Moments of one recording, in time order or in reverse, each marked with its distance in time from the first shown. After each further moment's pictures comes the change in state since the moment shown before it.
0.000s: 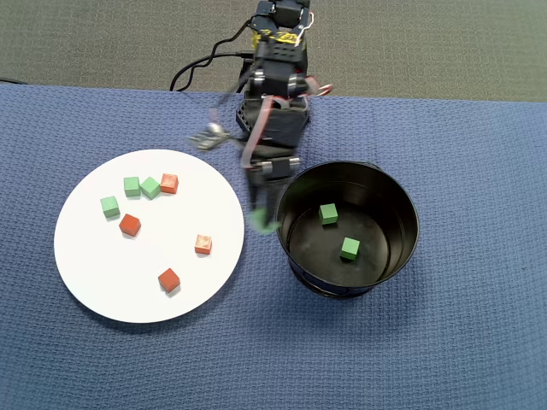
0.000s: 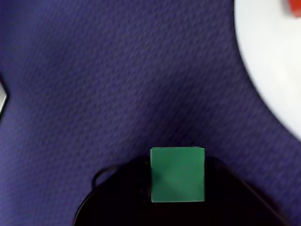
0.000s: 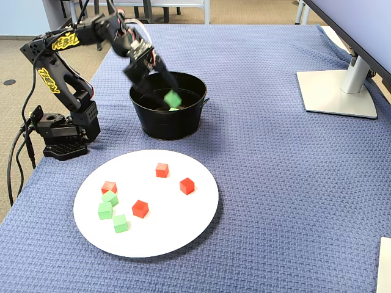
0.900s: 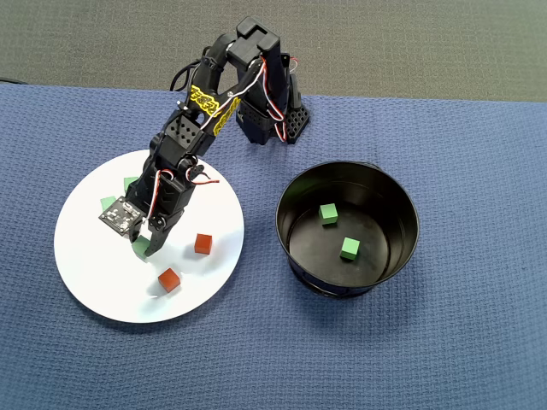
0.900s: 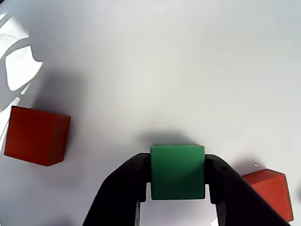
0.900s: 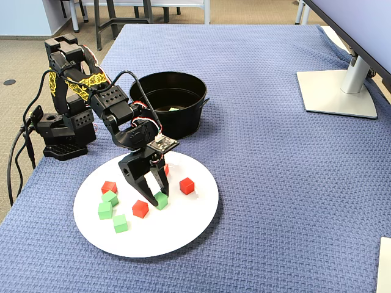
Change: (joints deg) arm 37.9 -41.4 7.0 -40.8 -61.2
